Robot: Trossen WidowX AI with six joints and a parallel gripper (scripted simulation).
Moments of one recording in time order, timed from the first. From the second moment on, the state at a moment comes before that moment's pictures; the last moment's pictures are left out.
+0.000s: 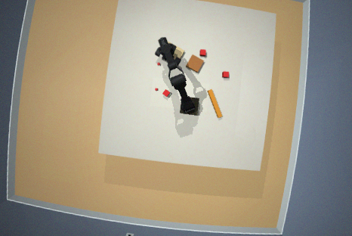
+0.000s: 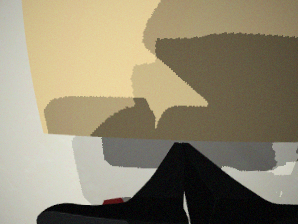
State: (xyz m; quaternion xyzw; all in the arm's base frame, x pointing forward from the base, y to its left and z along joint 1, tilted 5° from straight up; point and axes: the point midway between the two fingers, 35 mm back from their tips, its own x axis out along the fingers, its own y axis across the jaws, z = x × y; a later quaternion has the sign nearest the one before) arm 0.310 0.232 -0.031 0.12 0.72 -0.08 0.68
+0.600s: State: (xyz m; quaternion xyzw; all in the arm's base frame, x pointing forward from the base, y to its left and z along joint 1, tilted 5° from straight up) arm 0.326 0.228 -0.032 0.12 0.72 -0.08 0.68
